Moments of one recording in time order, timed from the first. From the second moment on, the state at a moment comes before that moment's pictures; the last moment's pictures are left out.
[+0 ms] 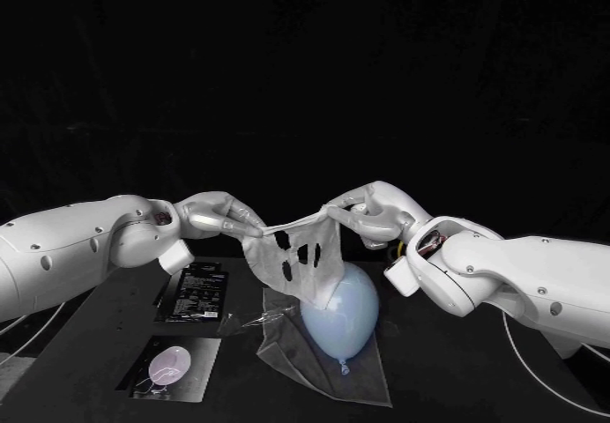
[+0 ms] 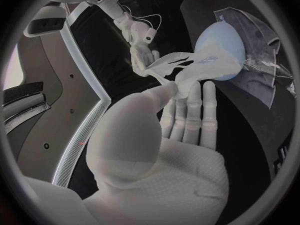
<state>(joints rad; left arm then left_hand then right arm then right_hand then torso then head) 1.41 -0.79 -0.14 1.19 -0.37 0.40 0.15 1.40 -0.06 0.54 -0.02 0.05 1.04 0.14 0.32 0.18 0.91 0.08 0.70 0.42 0.92 0.04 0.81 0.70 0.17 0.74 0.20 0.75 0.64 1.41 -0.86 -0.18 1.75 -0.64 -0.54 0.12 1.17 0.03 0.74 0.08 0.10 1.02 0.13 0.14 0.45 1.46 0.05 1.56 1.31 1.46 -0.01 1.57 1.31 0.04 1.44 0.09 1.31 1.31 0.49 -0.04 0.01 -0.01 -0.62</state>
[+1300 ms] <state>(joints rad) 1.42 -0.70 -0.12 1.09 -0.48 0.24 0.28 1.42 -0.07 0.53 -0.03 0.05 1.04 0.13 0.34 0.25 0.92 0.07 0.69 0.40 0.92 0.04 0.81 0.68 0.16 0.75 0.19 0.75 0.63 1.33 -0.82 -0.20 1.93 -0.40 -0.68 0.18 1.18 0.03 0.73 0.09 0.08 1.02 0.13 0.13 0.45 1.46 0.05 1.54 1.31 1.47 -0.01 1.57 1.31 0.04 1.43 0.09 1.28 1.31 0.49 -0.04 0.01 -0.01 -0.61</state>
